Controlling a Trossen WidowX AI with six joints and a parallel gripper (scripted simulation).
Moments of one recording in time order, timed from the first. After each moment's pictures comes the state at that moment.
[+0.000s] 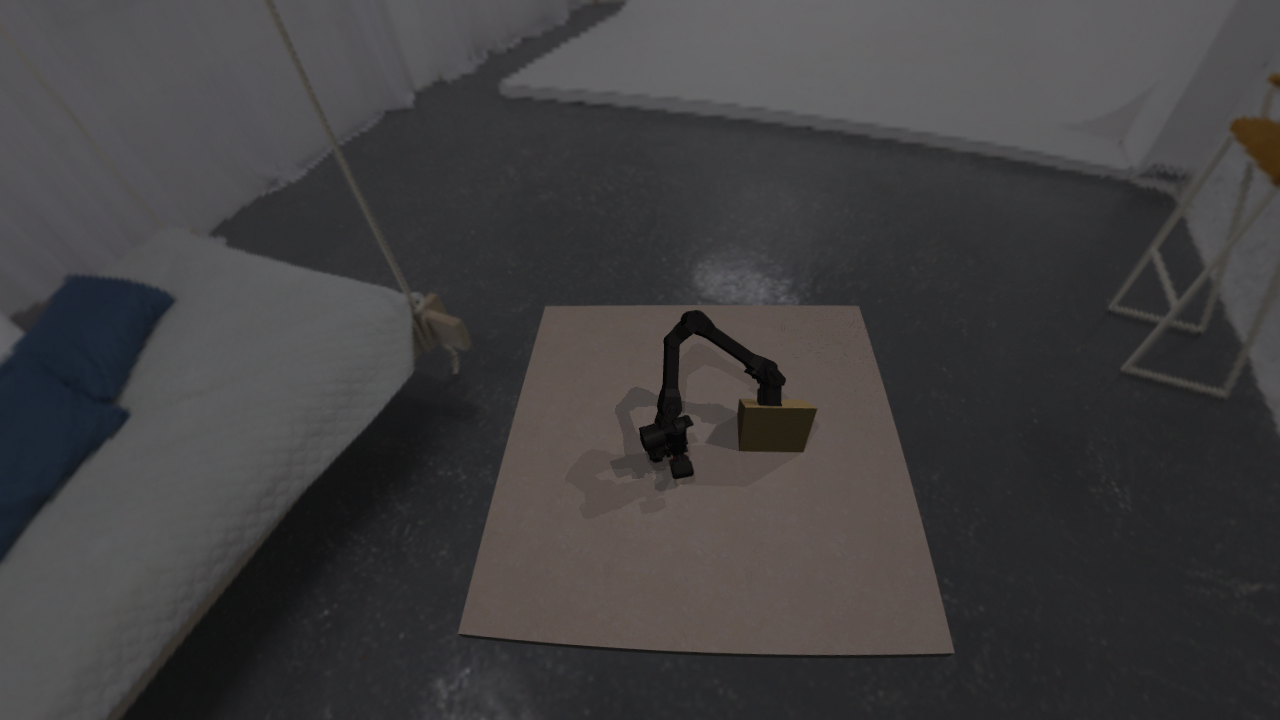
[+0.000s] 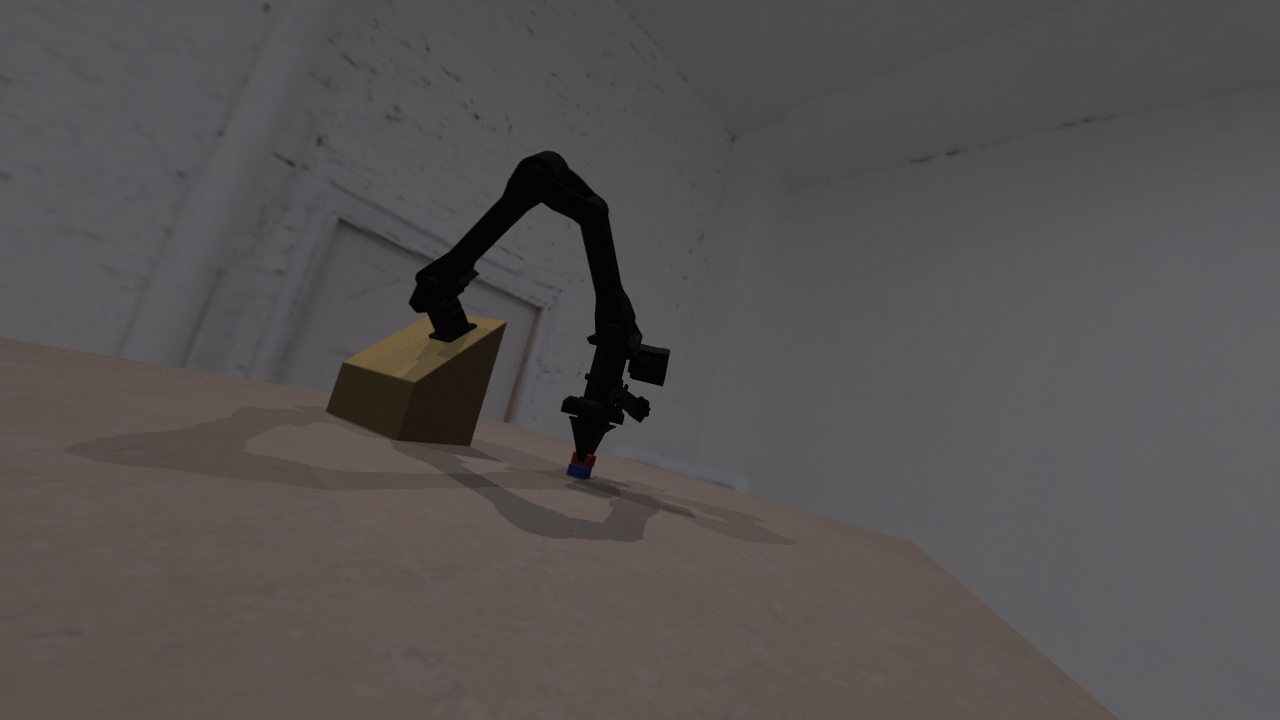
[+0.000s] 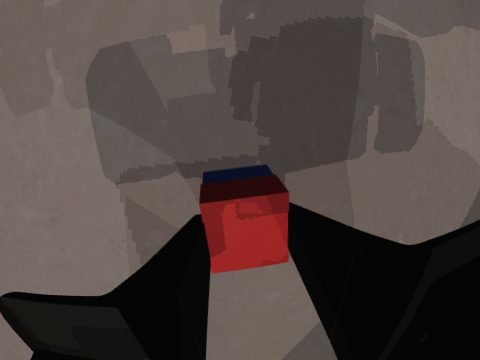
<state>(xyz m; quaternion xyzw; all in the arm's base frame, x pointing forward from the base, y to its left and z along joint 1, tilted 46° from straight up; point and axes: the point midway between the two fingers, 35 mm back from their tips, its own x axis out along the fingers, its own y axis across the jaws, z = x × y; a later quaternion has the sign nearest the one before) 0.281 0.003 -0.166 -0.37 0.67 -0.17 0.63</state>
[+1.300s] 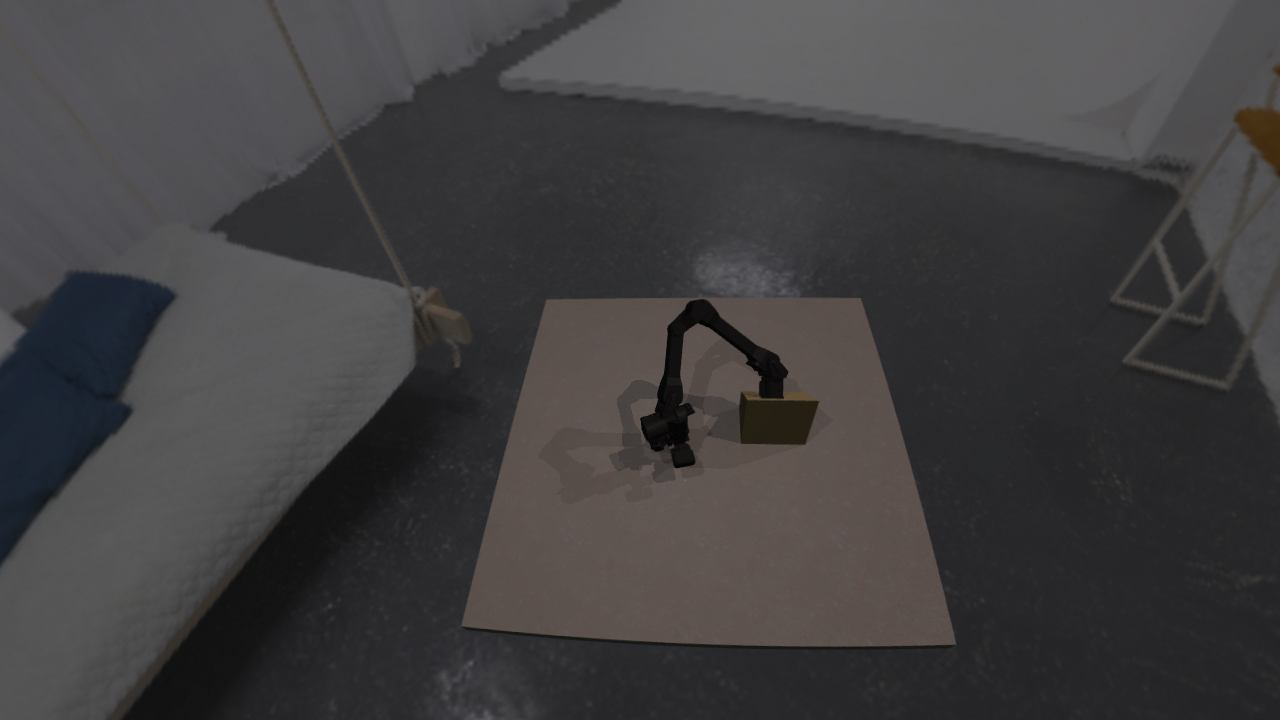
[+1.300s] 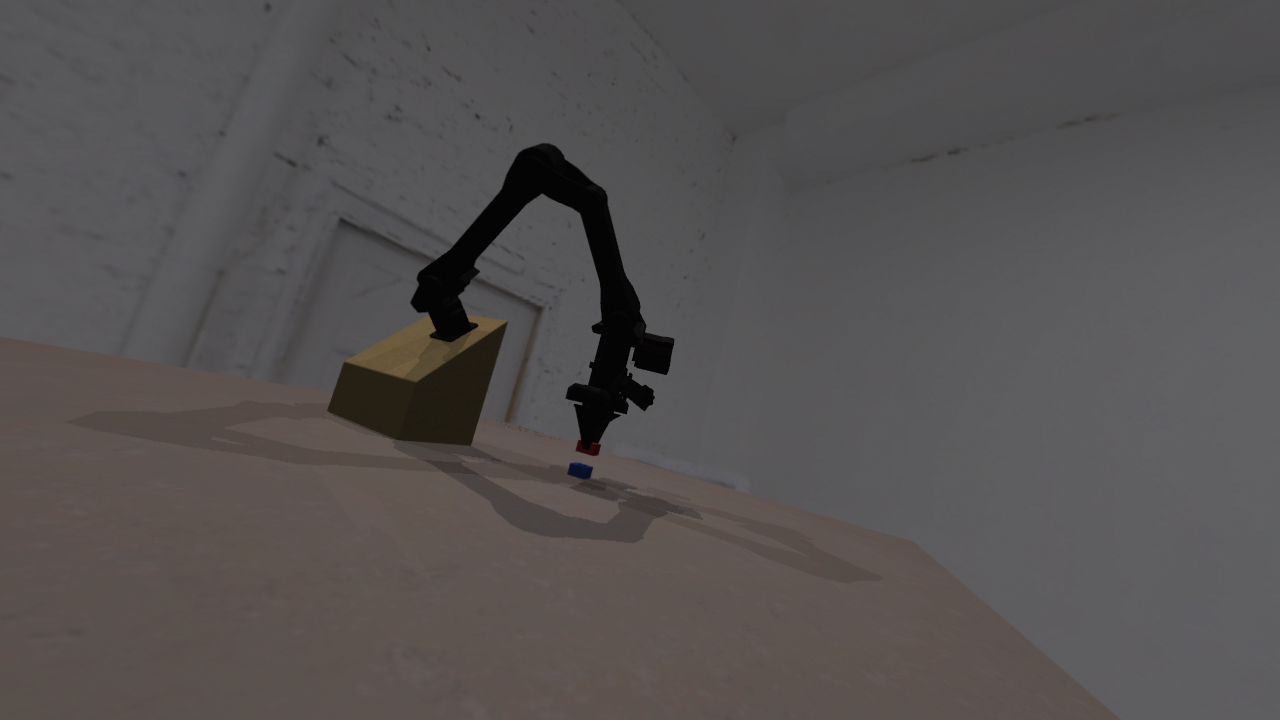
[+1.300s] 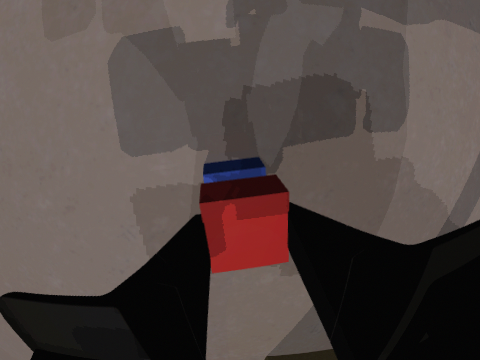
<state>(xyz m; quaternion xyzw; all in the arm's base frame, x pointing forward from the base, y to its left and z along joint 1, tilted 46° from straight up) 0.282 0.018 -0.152 -0.37 0.67 -0.17 0.63</state>
